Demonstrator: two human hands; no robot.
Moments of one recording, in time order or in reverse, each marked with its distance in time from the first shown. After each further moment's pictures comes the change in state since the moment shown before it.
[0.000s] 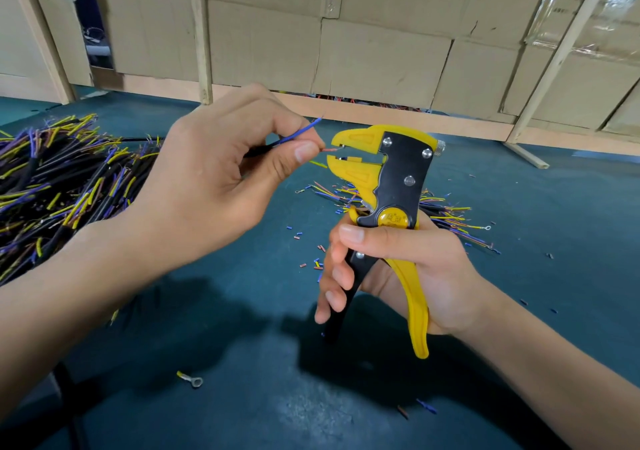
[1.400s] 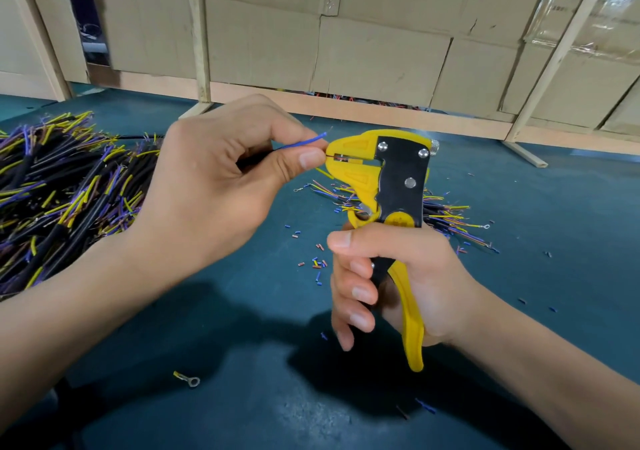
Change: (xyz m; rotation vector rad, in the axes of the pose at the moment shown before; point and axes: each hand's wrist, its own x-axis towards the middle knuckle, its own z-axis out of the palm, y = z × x) left_hand -0.005 0.007 0.009 -0.306 0.021 -0.177; right_hand -0.001 -0.004 0.016 0.060 0.110 0.147
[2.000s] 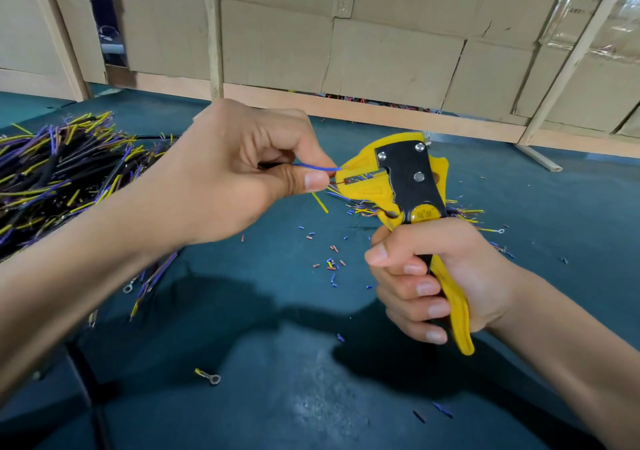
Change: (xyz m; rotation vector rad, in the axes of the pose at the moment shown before) left_hand 0.013 -0.005 -0.024 -0.017 -0.309 -0.066; right_hand -0.002 -0.021 -0.021 -0.108 -0.081 0.289
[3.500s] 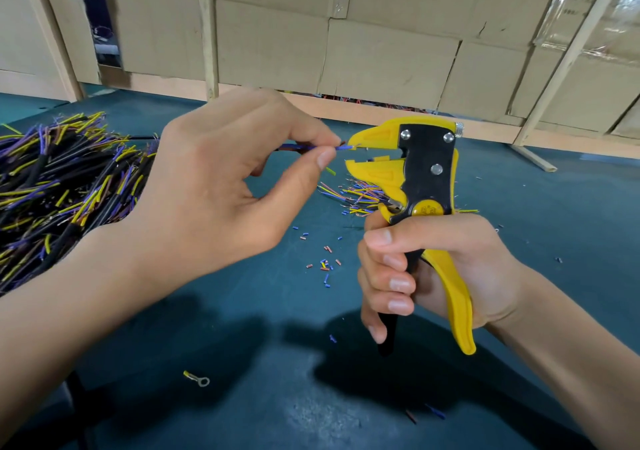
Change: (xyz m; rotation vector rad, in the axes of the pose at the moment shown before) left_hand -0.012 0.019 0.019 0.425 0.361 0.232; right_hand -0.008 -0.006 0.014 0.044 0.040 -0.205
